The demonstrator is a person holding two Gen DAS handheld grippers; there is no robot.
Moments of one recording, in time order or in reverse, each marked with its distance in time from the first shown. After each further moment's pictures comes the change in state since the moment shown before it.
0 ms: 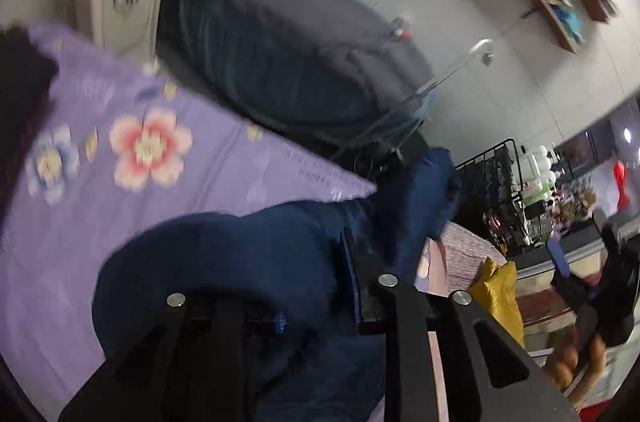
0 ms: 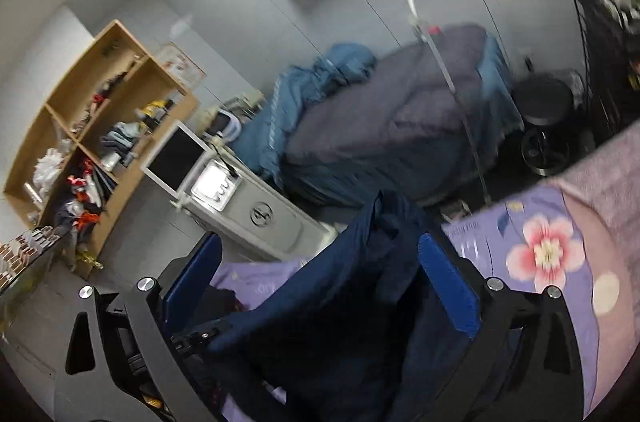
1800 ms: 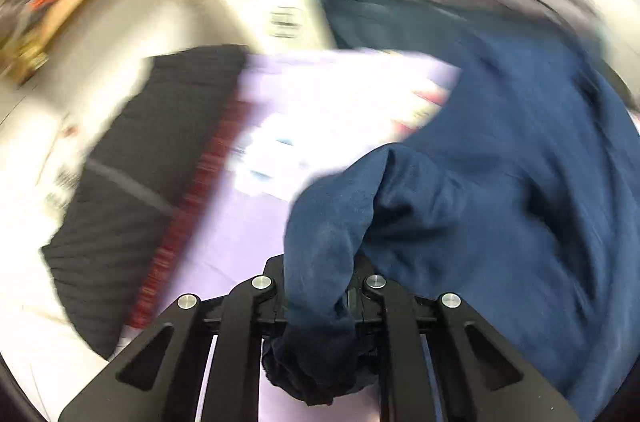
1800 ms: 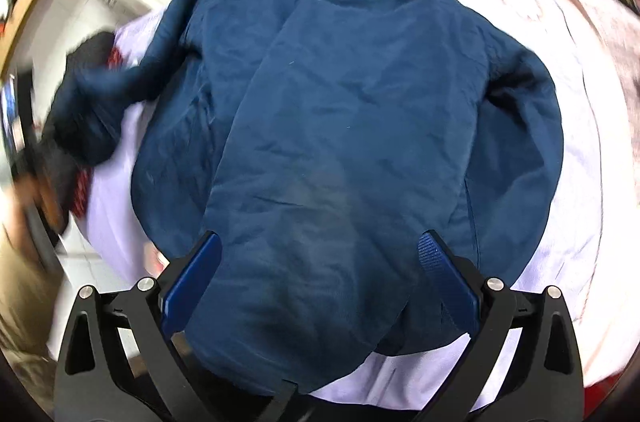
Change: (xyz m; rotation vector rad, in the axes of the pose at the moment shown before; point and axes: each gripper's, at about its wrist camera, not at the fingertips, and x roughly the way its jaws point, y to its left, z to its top) left arm -0.014 0.162 -0.022 0.200 -0.198 0.864; right arm 0.035 -0.049 -0.285 -0.256 0.638 -0.338
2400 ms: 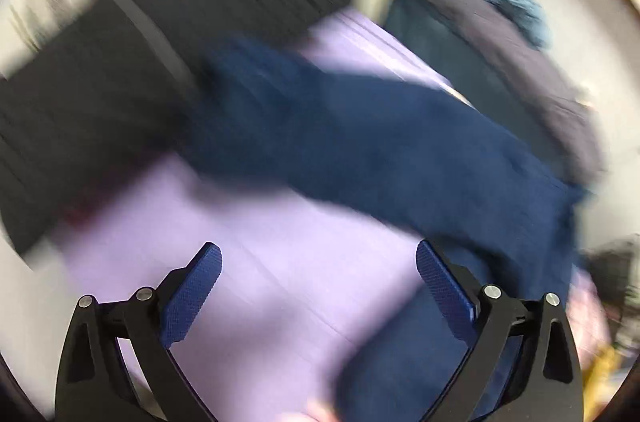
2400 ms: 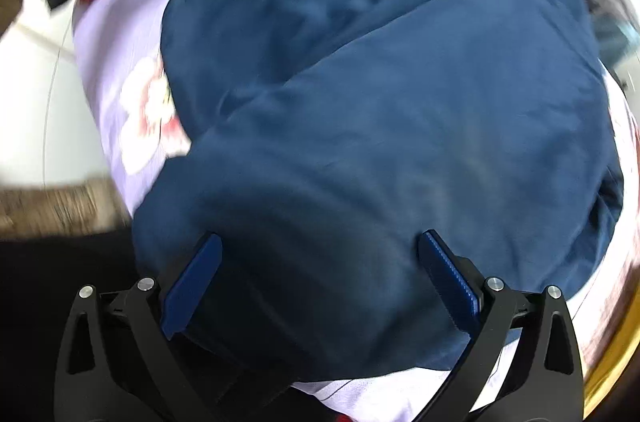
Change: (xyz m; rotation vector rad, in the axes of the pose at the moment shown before) left arm 0.018 0.072 -0.032 -0.473 0.214 -0.410; right arm 0.069 0.092 -0.064 -0.649 0.234 -0.128
